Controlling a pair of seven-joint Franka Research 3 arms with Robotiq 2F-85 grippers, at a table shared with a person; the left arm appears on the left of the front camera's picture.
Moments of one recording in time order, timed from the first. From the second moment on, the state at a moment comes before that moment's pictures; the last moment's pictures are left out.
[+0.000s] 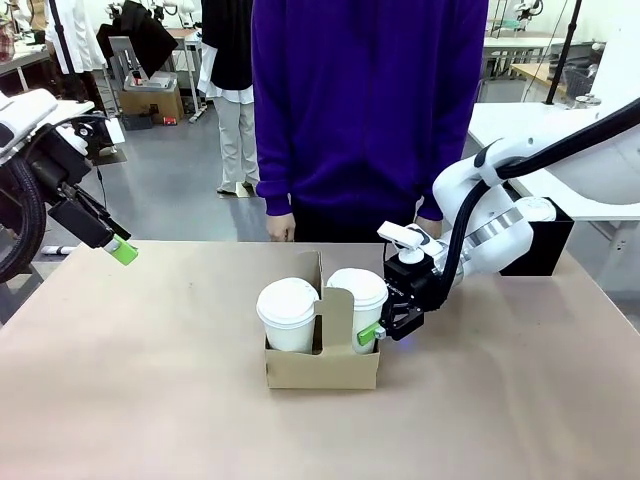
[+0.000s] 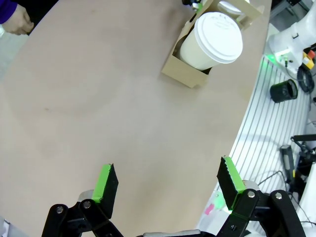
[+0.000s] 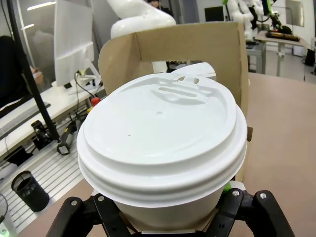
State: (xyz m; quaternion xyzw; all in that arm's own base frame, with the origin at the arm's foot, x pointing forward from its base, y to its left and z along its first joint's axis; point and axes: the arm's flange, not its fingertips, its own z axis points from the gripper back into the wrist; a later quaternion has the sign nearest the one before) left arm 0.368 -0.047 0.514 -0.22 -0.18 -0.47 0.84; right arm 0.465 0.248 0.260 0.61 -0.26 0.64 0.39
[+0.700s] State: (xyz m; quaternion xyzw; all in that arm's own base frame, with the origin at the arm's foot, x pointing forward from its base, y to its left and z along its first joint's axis) left arm 0.368 -0.047 0.514 -0.22 -0.18 -0.47 0.84; right arm 0.474 0.239 0.267 0.59 -0.29 0.65 0.37
